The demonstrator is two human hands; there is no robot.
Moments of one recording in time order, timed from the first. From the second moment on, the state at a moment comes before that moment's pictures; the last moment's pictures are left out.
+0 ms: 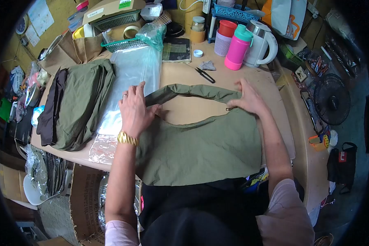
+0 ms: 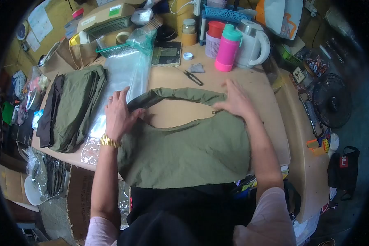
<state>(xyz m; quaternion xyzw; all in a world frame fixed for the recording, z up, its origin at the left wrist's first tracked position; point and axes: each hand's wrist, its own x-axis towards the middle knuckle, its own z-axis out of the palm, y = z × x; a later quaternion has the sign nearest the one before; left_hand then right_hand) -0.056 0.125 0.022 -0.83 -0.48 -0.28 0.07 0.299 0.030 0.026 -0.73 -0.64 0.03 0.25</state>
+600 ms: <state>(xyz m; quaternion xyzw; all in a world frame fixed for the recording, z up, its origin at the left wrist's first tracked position) -0.106 0.073 -0.006 -0.86 -0.41 -0.30 0.08 0.317 -0.067 -0.002 -0.56 -0.75 -0.24 0.27</state>
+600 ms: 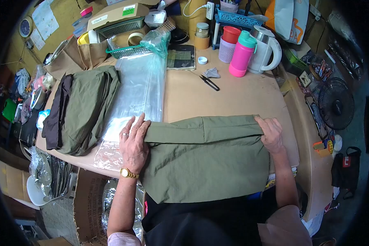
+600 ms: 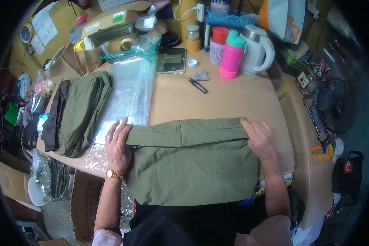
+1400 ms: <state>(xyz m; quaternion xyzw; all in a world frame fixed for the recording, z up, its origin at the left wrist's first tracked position) -0.114 -0.001 -0.015 -0.82 -0.24 -0.50 0.11 0.131 0.081 0.060 -0.38 -0.64 0.67 0.08</state>
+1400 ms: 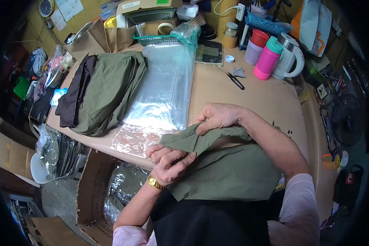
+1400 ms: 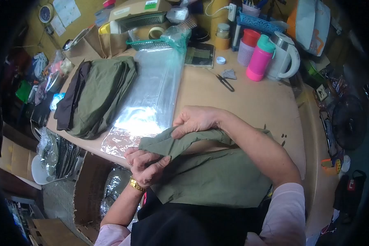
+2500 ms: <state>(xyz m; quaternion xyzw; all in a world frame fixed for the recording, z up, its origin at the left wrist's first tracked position) -0.071 -0.015 0.080 -0.90 -0.29 -0.32 -0.05 0.161 0.017 0.058 -0.48 -0.68 0.47 0.28</state>
